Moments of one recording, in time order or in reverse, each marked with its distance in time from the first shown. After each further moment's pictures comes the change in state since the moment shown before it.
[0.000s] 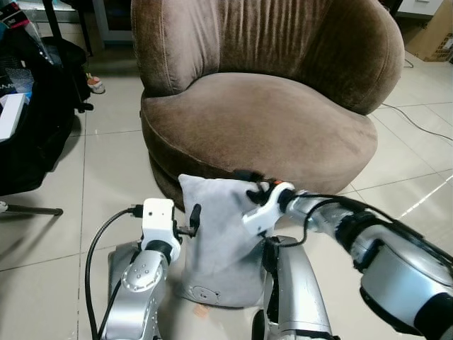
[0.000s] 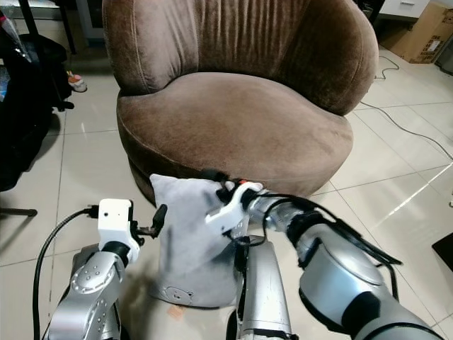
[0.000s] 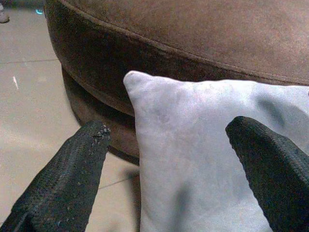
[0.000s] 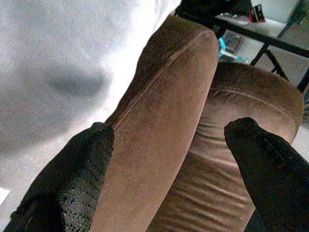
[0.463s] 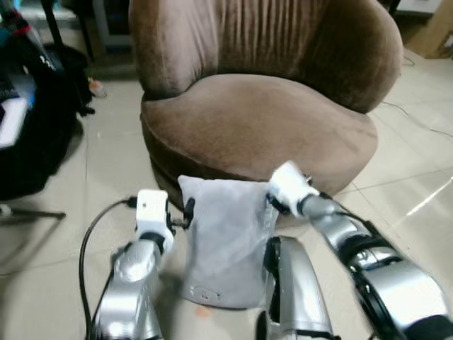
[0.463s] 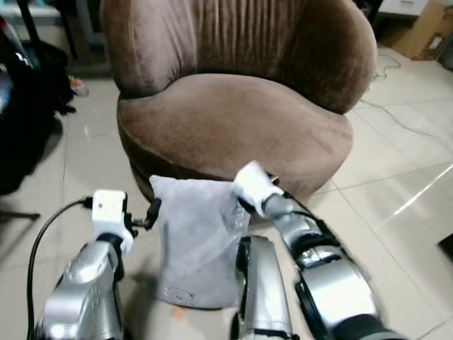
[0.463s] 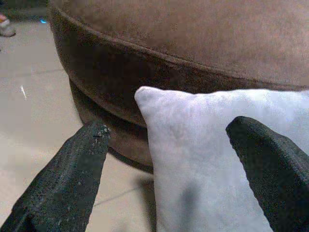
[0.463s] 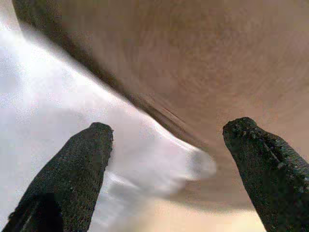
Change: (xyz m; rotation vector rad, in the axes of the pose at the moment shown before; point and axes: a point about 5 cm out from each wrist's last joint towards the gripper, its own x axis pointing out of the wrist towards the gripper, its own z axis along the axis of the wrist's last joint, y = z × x) left arm 0.016 0.024 0.008 0.033 0.011 0.002; right arm -0.013 0.026 -0.026 1.657 0.405 -0.153
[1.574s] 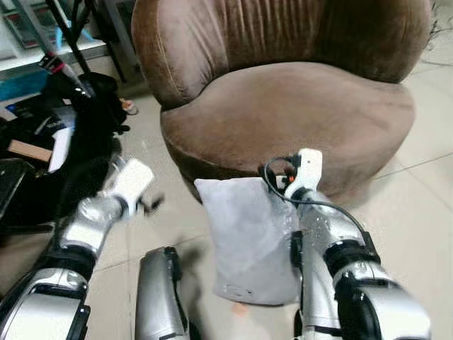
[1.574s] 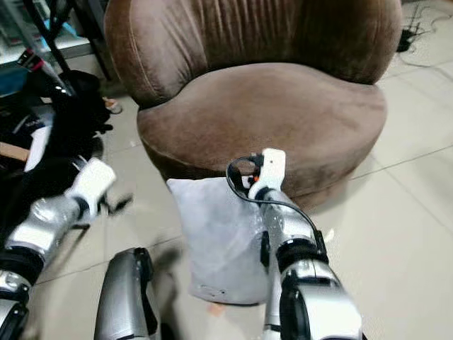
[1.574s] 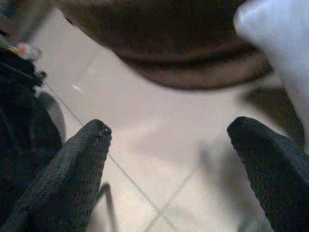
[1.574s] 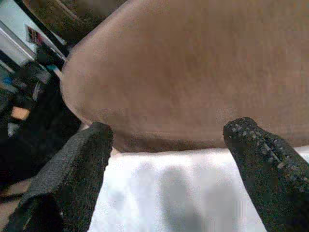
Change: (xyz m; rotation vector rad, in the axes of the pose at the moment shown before) left arm 0.046 0.087 0.017 0.553 0.325 -0.199; right arm -0.006 0.002 0.024 0.605 -0.191 -0.015
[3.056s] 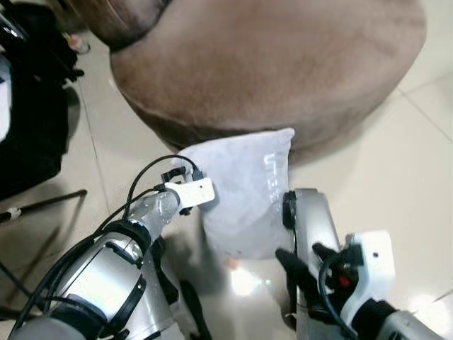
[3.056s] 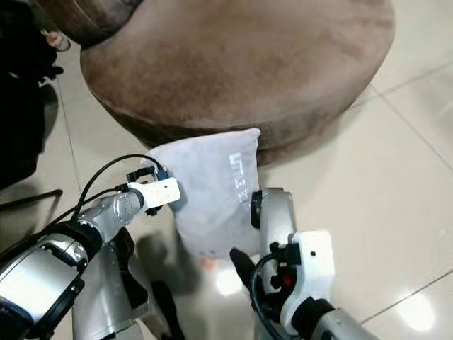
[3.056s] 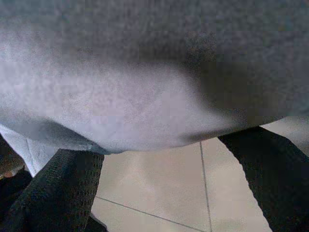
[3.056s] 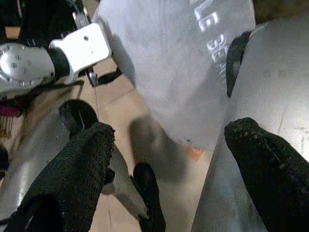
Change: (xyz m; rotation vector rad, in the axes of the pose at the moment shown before) left arm 0.043 -0.060 0.061 0.681 -0.016 0.067; right arm -0.218 0.056 -0.010 0.003 0.205 0.074
